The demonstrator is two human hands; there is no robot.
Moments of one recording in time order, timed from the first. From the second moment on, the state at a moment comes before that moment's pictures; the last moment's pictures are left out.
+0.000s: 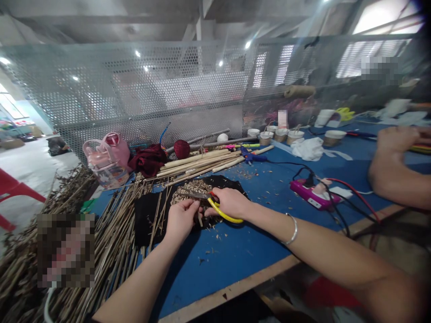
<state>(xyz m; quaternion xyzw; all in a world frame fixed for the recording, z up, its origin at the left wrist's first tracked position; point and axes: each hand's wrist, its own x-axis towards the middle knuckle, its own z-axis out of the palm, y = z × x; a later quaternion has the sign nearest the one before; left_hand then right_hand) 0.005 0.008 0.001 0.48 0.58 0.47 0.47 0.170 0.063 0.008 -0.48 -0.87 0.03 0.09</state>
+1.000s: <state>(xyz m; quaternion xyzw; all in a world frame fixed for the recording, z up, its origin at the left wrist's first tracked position) 0.004 0.011 -0.001 0.45 0.55 0.53 0.46 0.169 0.061 0.007 -0.44 -0.86 0.11 0.22</state>
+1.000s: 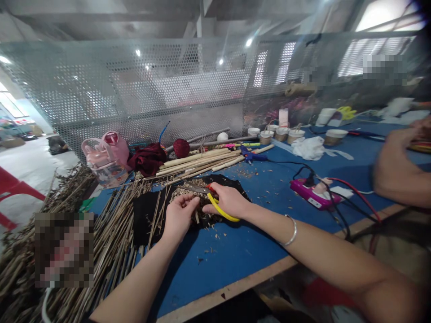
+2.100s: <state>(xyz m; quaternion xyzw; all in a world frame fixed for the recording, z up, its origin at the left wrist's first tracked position) 0.010 0.005 0.003 0.46 0.53 0.56 0.45 0.169 0.061 0.004 -0.41 -0.87 0.11 0.24</state>
